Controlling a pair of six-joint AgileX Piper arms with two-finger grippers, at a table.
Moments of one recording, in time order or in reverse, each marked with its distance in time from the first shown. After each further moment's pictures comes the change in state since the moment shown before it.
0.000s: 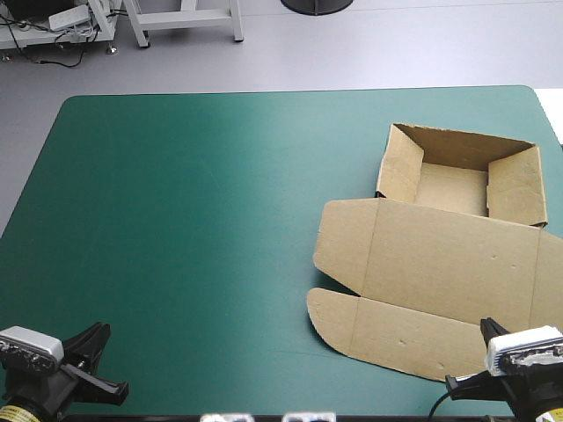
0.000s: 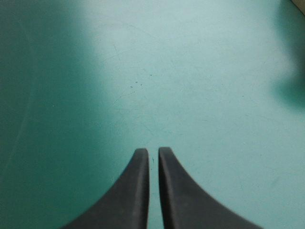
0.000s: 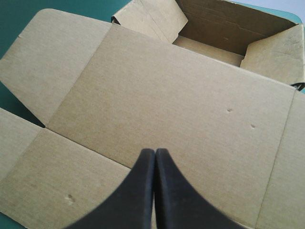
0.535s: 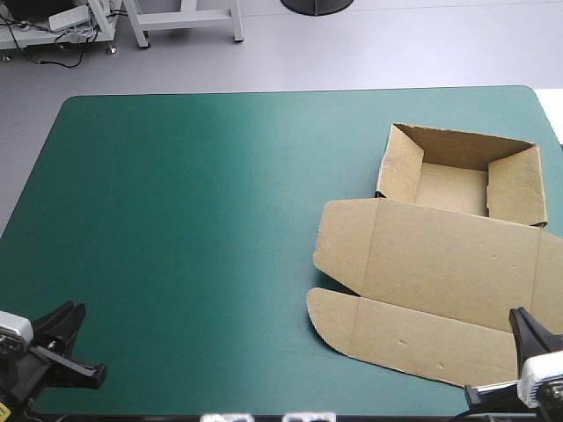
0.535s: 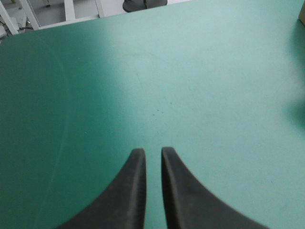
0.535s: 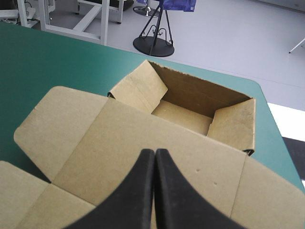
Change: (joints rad) left arm 0.000 0.151 -0.234 0.070 0.063 -0.001; right arm 0.000 0.071 -0.342 -0.024 0.072 0.051
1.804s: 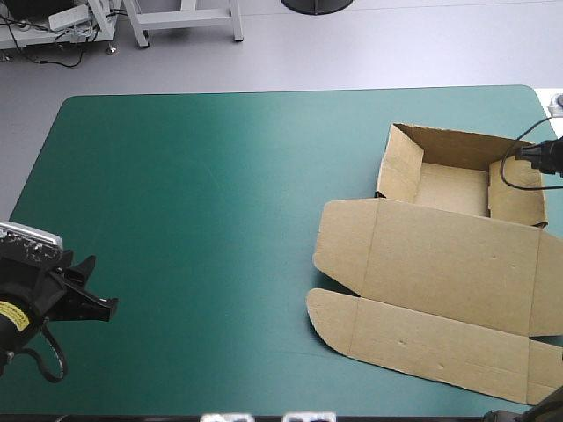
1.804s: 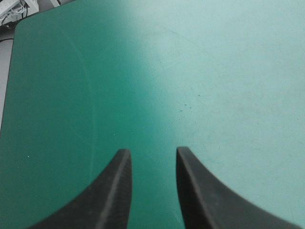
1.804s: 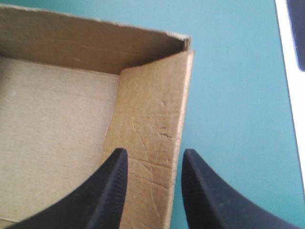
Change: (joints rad) left arm 0.000 0.386 -0.234 0.096 0.055 0.039; right arm -0.193 1.516 -0.643 -0.053 -0.171 -0.056
